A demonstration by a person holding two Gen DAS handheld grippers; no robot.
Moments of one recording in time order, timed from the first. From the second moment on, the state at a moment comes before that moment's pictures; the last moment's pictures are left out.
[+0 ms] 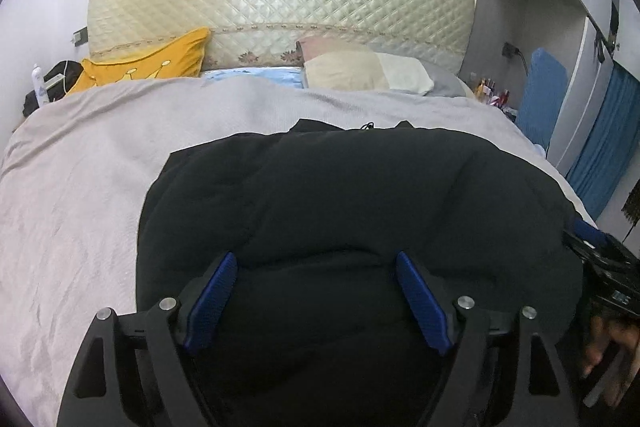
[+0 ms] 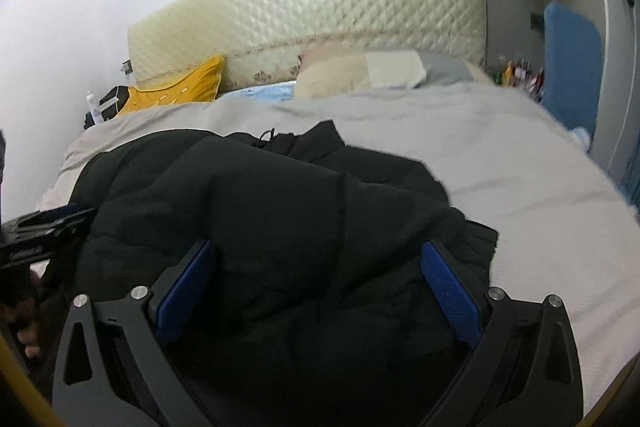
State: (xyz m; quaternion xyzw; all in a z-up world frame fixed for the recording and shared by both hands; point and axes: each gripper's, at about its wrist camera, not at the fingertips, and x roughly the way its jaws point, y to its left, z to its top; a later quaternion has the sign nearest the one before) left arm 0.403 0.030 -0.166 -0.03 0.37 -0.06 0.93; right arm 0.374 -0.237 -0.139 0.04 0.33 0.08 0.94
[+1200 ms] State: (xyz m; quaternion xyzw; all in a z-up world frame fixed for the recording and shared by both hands) left arm 0.280 0.046 -0.121 -0.07 0.36 -0.09 0.93; right arm 0.267 -0.218 -0.101 0.00 0.32 0.09 0.94
